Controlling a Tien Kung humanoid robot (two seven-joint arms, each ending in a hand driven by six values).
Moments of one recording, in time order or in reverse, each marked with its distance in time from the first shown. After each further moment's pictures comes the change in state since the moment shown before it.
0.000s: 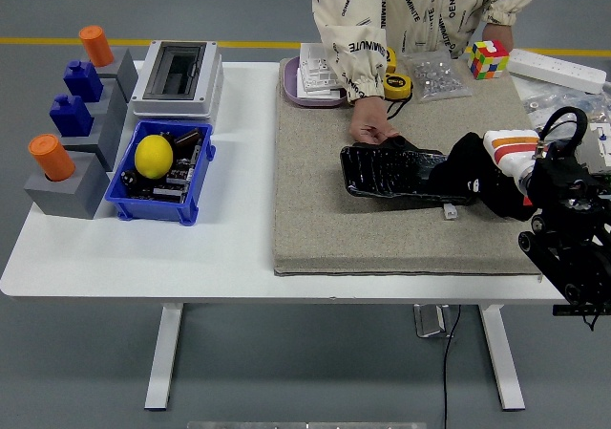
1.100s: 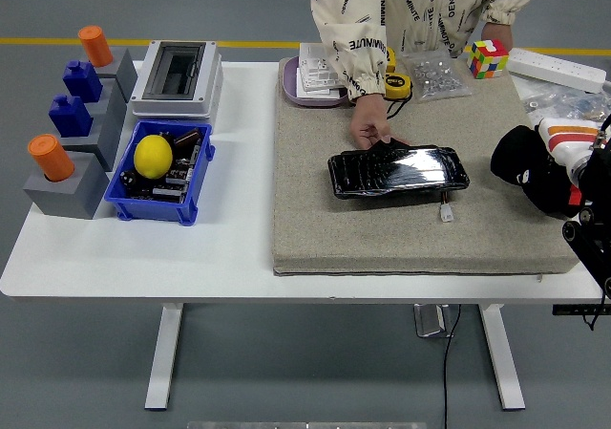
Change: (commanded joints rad) left arm 0.002 0.001 0.008 0.000 -0.001 -0.002 -0.003; right arm -0.036 -0.065 0.122 0.030 -0.023 0.002 -0.006
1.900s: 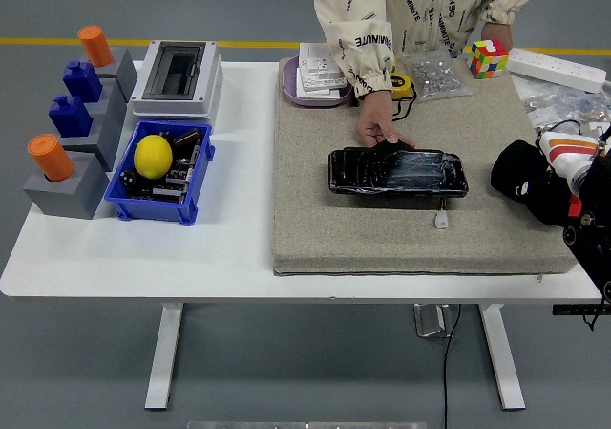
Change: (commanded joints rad) left arm -0.002 -0.001 -0.007 0.000 0.002 0.001 0.001; right arm -0.020 0.015 0.035 -0.014 0.031 0.074 -0.003
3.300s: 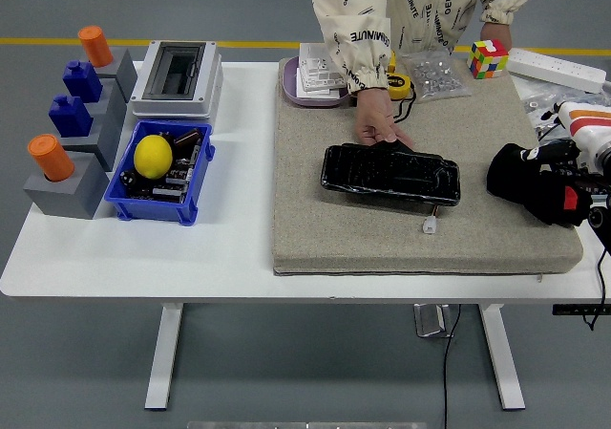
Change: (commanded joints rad) left arm 0.005 0.003 0.004 0.000 0.000 0.000 -0.001; right arm -0.029 -0.093 0.085 0.204 -0.002 0.003 -0.016
